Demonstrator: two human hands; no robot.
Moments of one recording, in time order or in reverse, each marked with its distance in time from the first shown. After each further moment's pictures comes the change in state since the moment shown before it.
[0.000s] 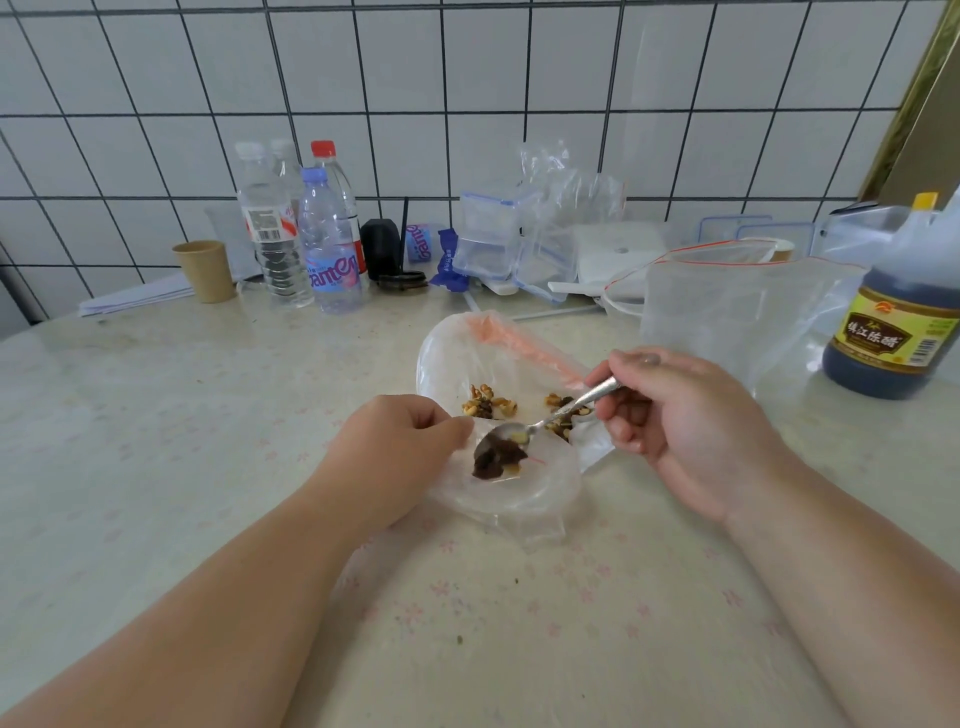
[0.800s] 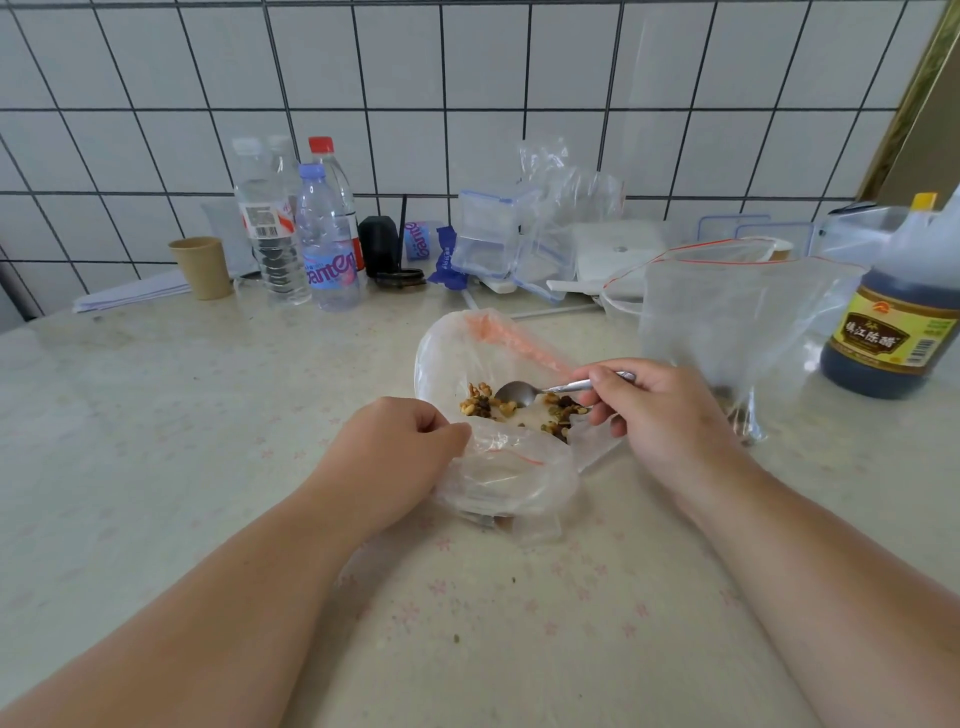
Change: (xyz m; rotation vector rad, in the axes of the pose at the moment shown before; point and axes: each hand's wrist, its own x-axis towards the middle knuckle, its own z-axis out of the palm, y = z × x) left_hand 0.000 -0.002 0.002 0.102 -0.005 0.021; right_hand 0.015 0.024 -0.005 -0.535 0.172 -0.151
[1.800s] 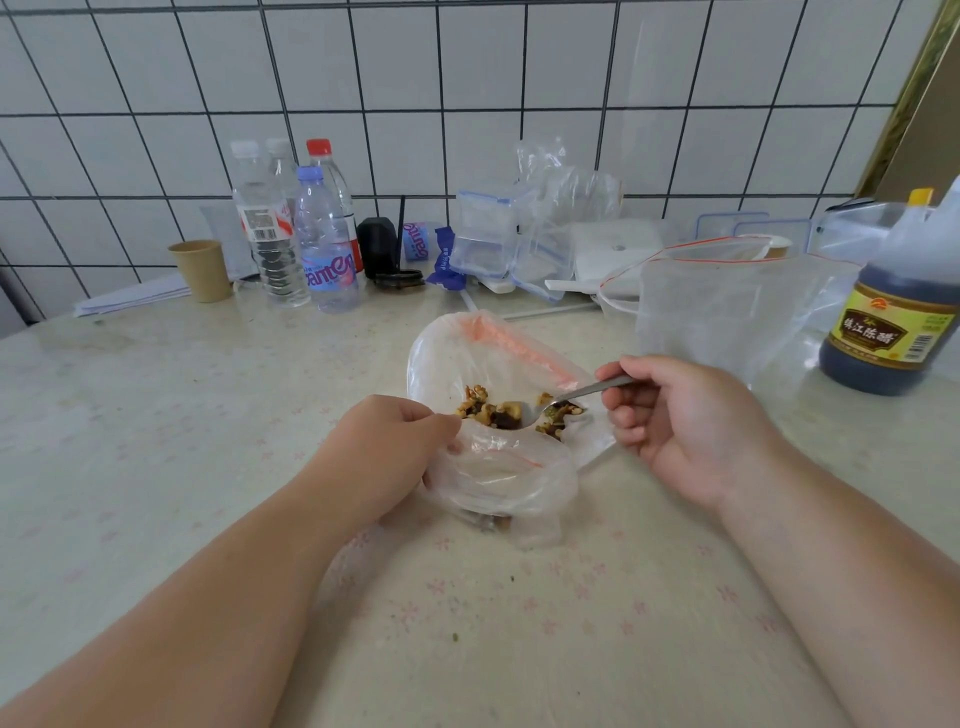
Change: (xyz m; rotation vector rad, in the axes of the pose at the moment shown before) left_hand -0.002 0.005 -0.007 -0.164 -0.064 -0.070; right_hand 0.001 -0.017 -0.012 0.688 -0.087 0.427
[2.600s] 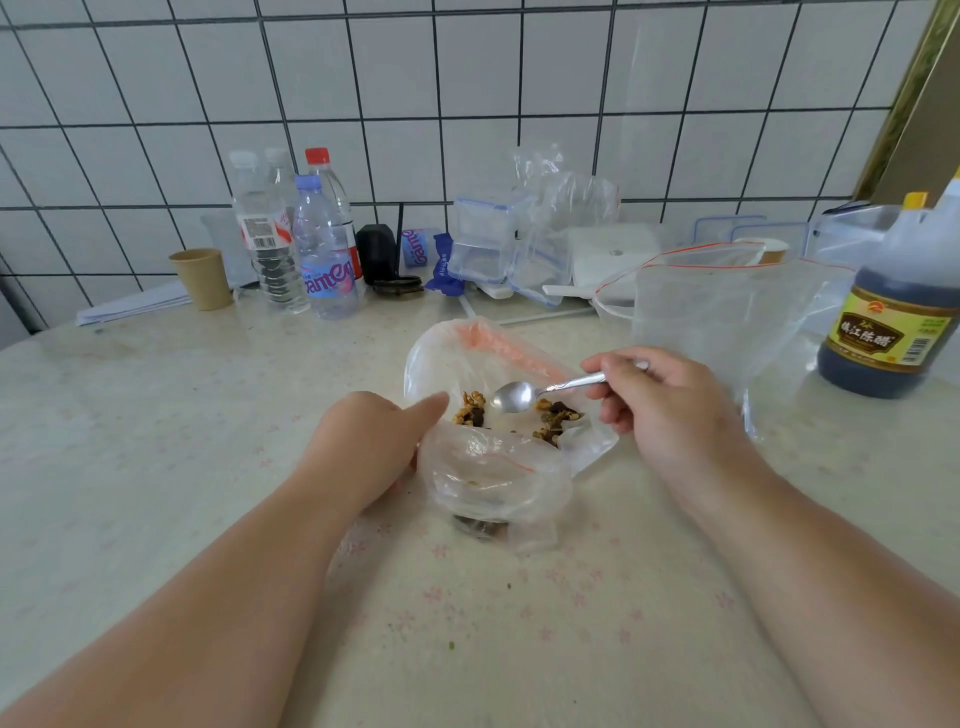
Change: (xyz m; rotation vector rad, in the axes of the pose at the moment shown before) left_hand 0.026 -0.004 -0.001 0.148 0.223 -0.119; right_hand 0.002 0.014 -0.002 -0.520 0.086 -0.456
